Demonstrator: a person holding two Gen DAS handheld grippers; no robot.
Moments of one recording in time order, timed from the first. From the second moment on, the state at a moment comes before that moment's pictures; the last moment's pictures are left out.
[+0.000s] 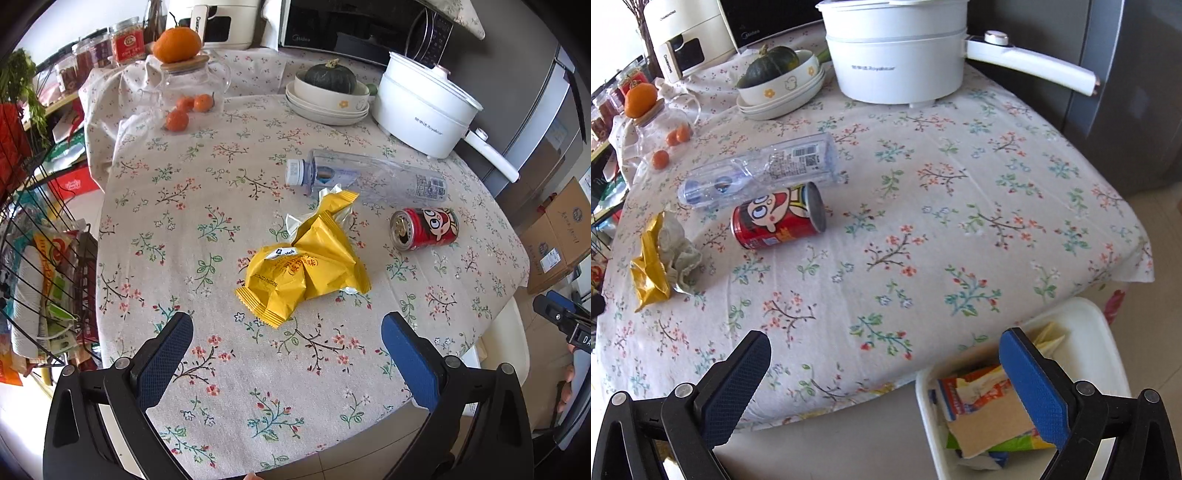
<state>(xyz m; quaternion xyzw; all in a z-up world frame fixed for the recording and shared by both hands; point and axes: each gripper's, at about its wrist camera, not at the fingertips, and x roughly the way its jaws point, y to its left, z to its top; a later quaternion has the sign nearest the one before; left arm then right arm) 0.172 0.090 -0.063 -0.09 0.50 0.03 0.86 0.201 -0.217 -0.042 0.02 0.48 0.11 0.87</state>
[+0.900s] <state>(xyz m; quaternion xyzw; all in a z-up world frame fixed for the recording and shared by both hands) 0.217 0.072 -0.085 -0.13 0.49 0.03 0.86 0.215 -0.191 -0.034 0.00 0.47 0.11 0.87</state>
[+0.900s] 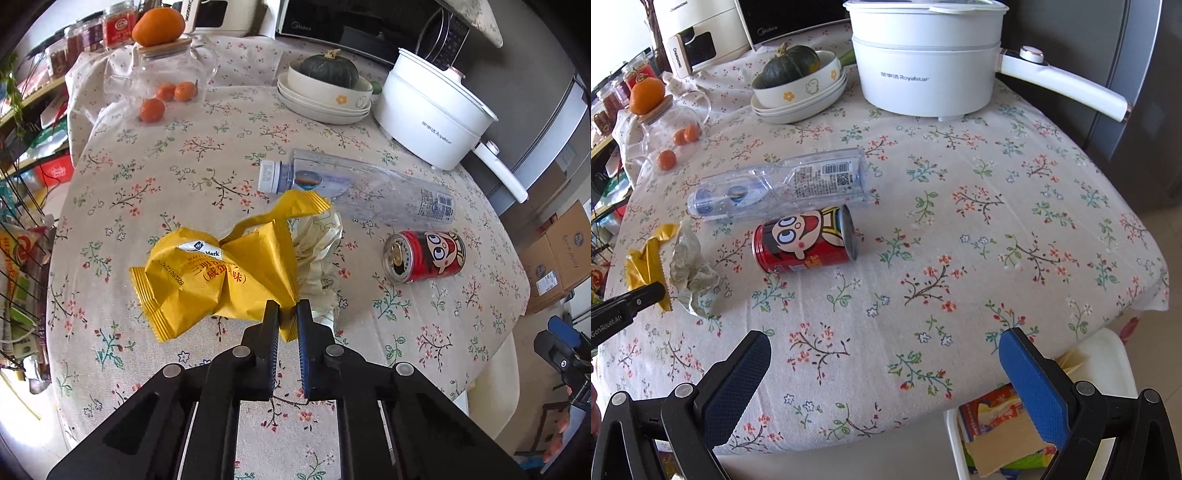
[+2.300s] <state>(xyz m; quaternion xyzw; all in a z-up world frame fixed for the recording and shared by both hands) 0.130 0.161 -0.046 -0.13 0.45 0.06 0.88 0.259 0.007 -0.112 -0.03 0.48 0.24 0.85</state>
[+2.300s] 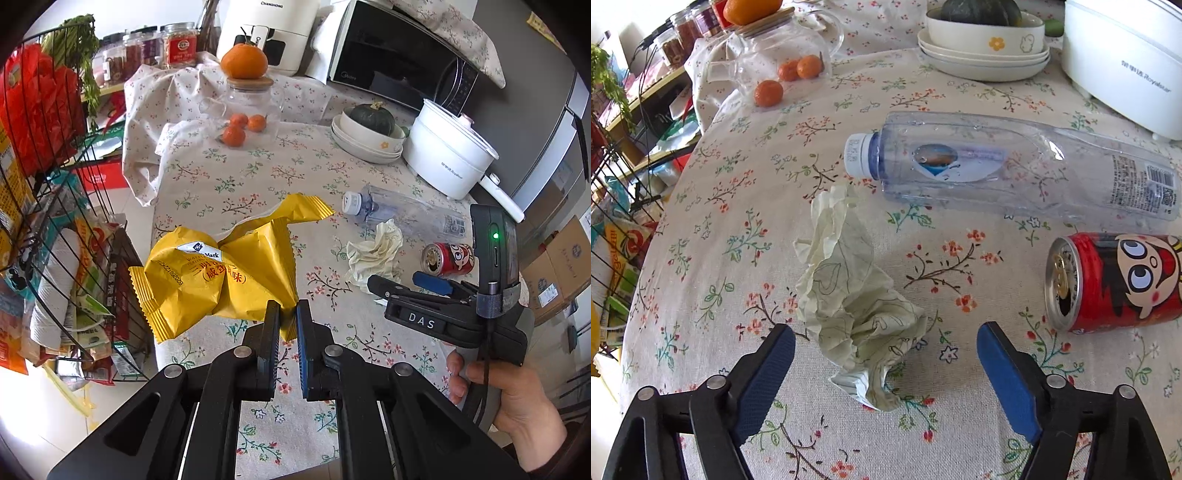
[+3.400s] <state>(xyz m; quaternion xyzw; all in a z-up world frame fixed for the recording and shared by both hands) 0.161 -0.007 -0.029 -0.09 0.44 -0.08 0.89 0.197 -0.223 -0.036 0.04 0.47 0.16 0.87</state>
